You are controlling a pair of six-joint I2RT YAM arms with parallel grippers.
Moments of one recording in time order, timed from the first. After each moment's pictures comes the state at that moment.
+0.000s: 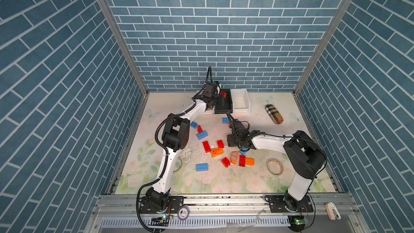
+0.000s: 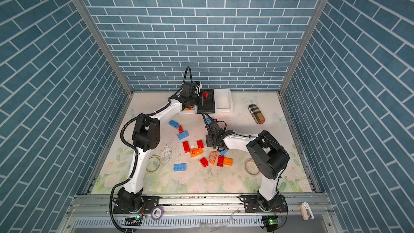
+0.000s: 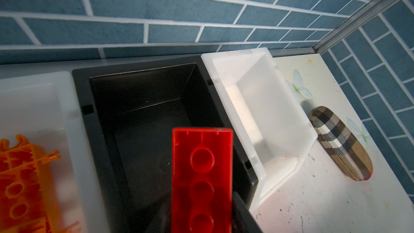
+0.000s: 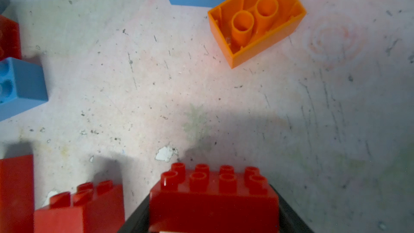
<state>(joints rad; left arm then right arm) -0.44 2.37 2.03 -0.31 0.22 -0.32 0.78 1.79 0.98 -0.19 0.15 0.50</state>
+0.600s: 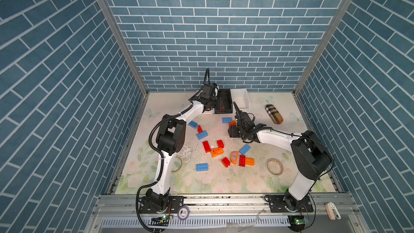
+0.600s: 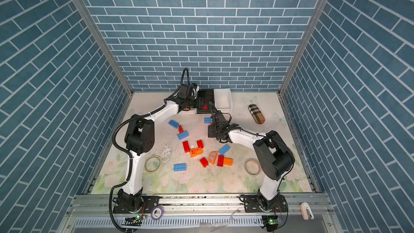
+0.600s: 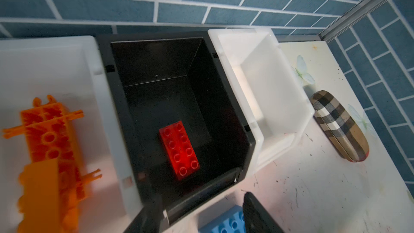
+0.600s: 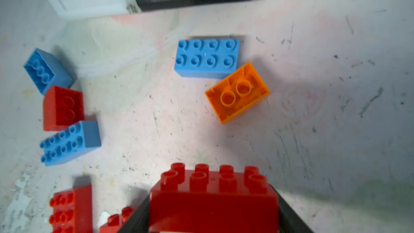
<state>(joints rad) -0.44 2.18 1.81 -0.31 0.19 -0.32 0.66 1.75 1.06 -0.18 0.02 0.50</state>
